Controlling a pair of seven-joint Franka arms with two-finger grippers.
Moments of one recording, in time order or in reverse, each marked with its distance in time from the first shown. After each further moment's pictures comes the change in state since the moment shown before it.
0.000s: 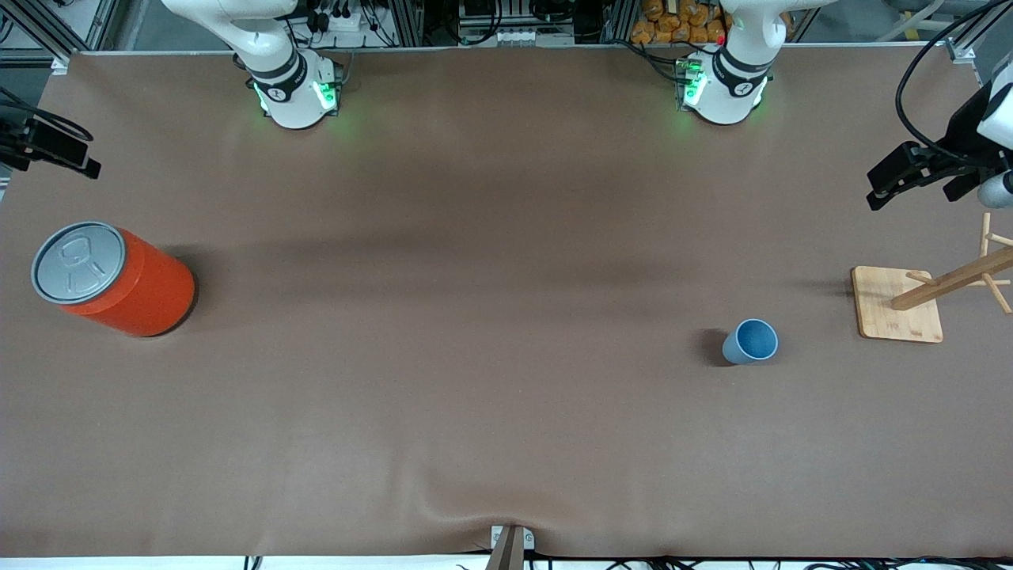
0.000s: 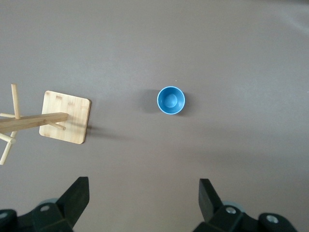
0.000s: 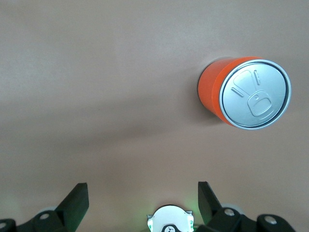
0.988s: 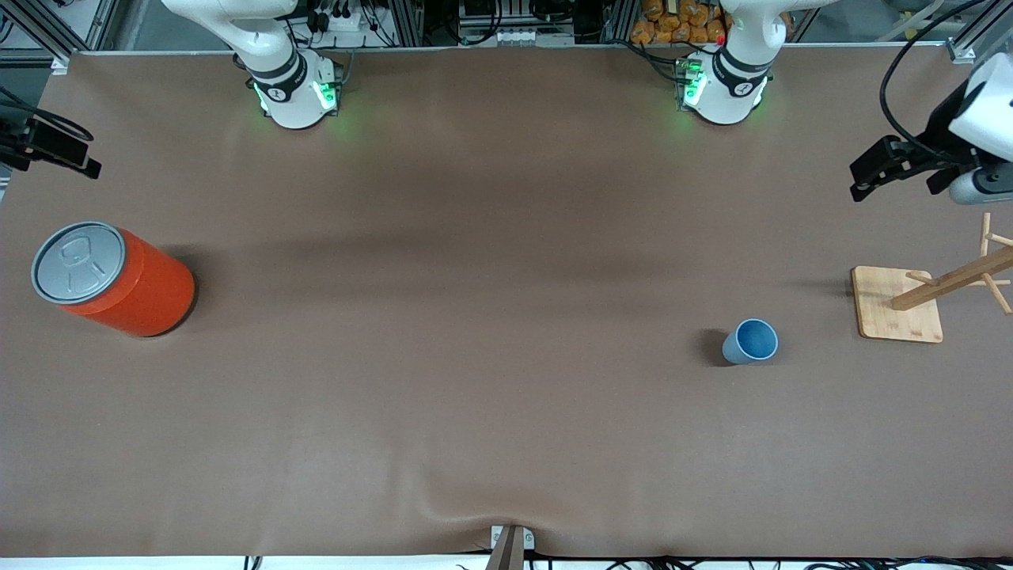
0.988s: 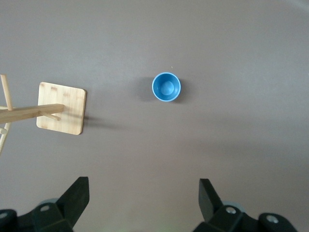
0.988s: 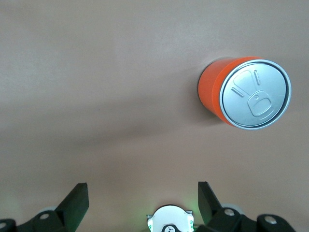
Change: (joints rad) left arm -0.005 0.000 -0.037 0.000 0.000 -0.059 -0.001; right arm 0.001 0.000 0.000 0.000 0.000 0.000 0.000
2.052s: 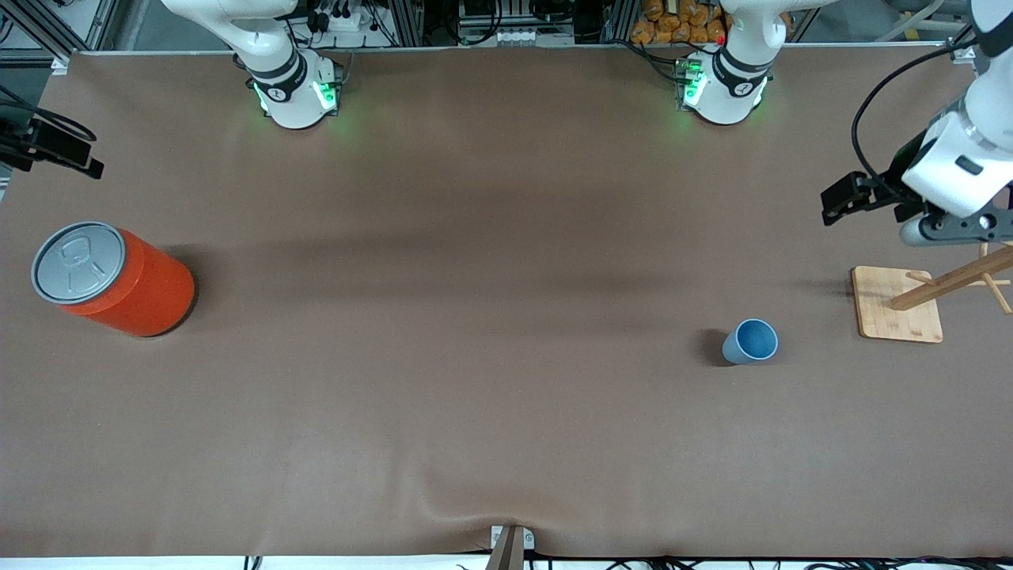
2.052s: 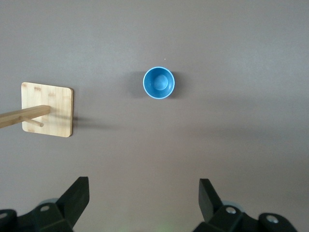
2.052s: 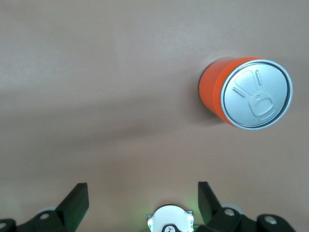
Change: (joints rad) left arm 0.008 0.091 -0.018 -0.005 0.000 0.038 0.021; right arm 0.005 0.001 0.000 -0.001 0.000 -0.001 0.000
